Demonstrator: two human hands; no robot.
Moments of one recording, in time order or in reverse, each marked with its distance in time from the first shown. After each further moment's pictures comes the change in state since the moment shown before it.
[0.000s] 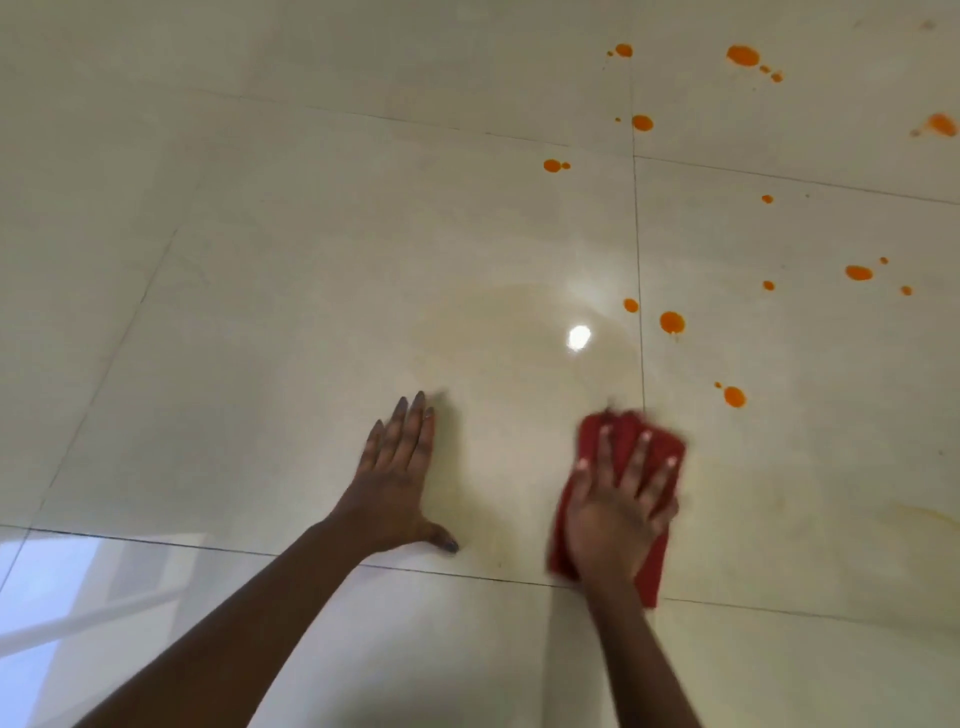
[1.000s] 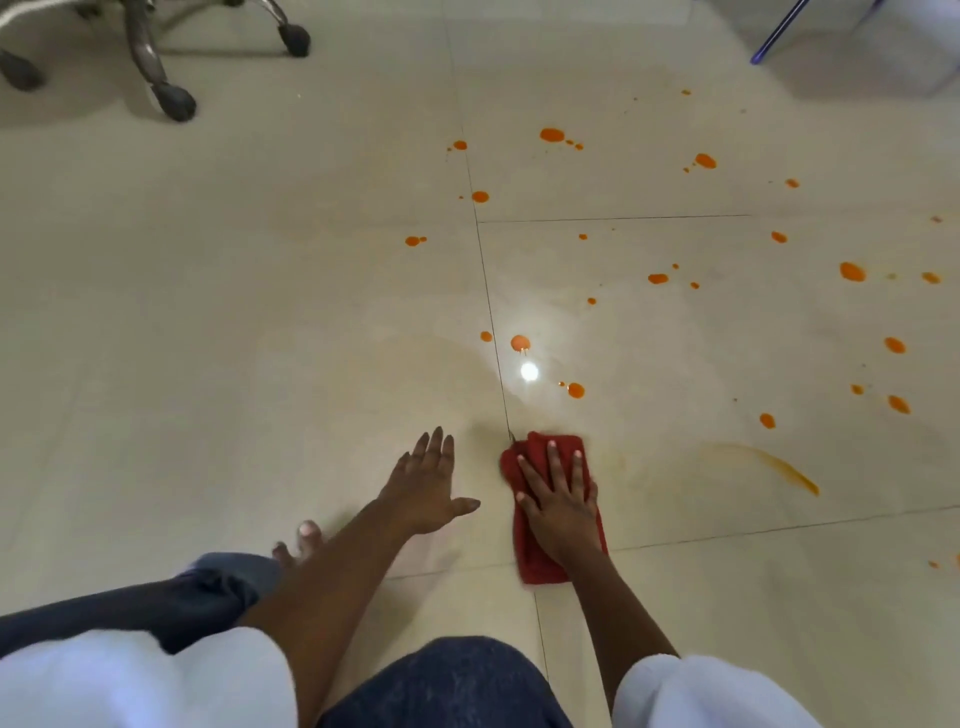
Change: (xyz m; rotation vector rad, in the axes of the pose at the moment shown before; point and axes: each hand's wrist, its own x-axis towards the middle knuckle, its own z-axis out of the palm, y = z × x) left_hand 0.021 0.154 -0.037 0.123 -0.184 0.070; right_hand 0.018 0.109 -0.051 0.002 -0.403 -0.215
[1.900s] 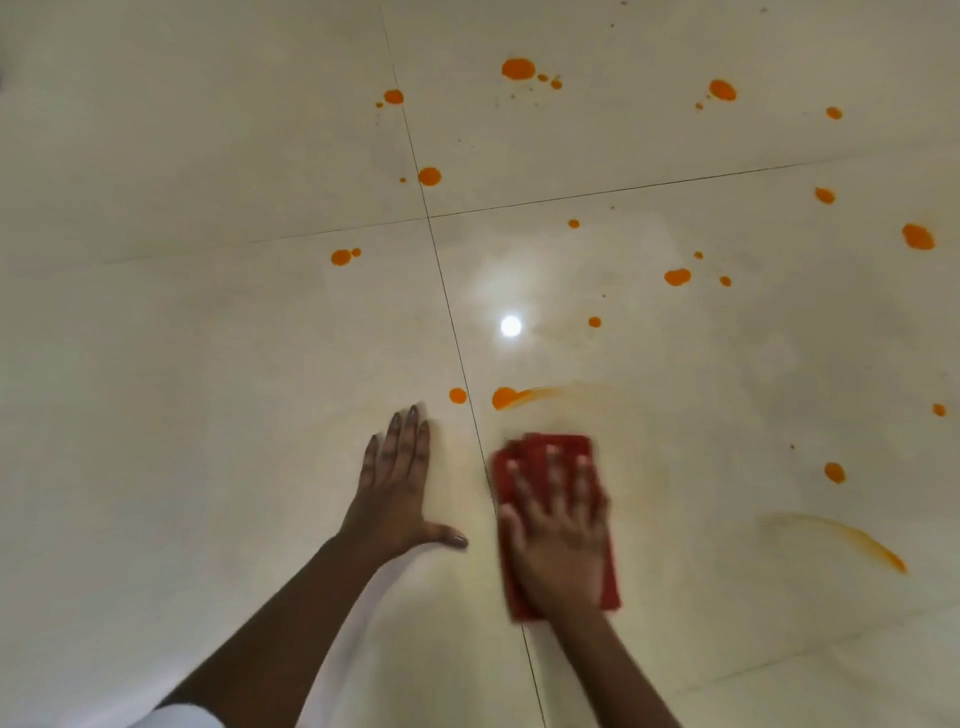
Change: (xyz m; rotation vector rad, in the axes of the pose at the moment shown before) left_hand 0.166 -0.051 -0.026 0.028 0.194 0.157; right_hand 0.108 -0.013 -0.017 0.041 0.360 0.107
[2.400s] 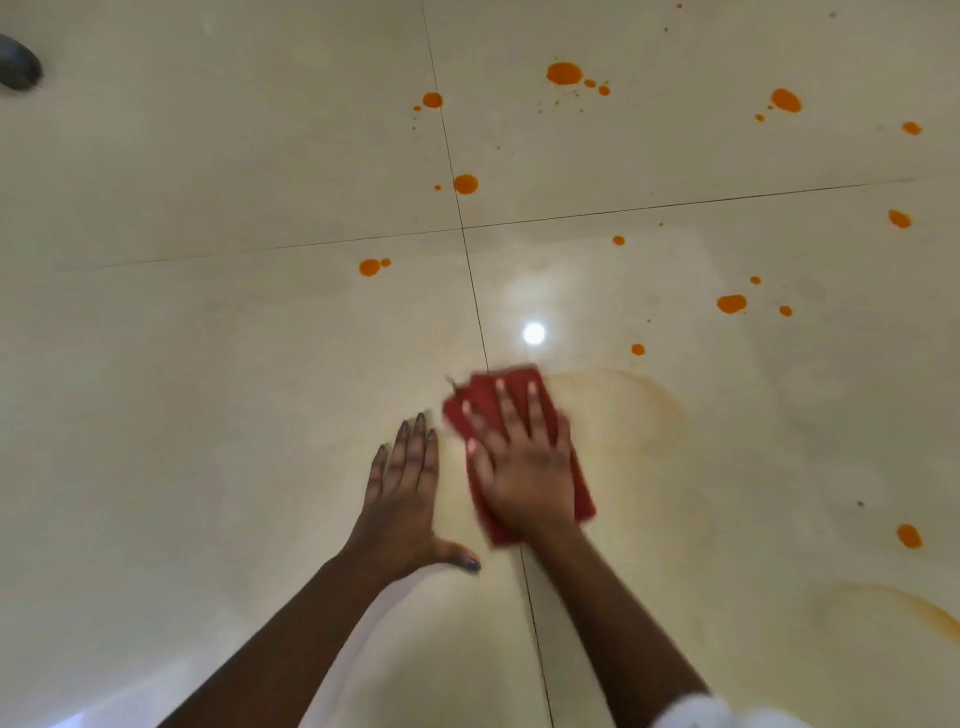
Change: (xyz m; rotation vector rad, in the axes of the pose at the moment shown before) left_hand 0.014 -0.015 -0.007 -0.074 0.000 -0.057; right_hand 0.108 -0.057 0.013 -0.035 -0.011 -0.355
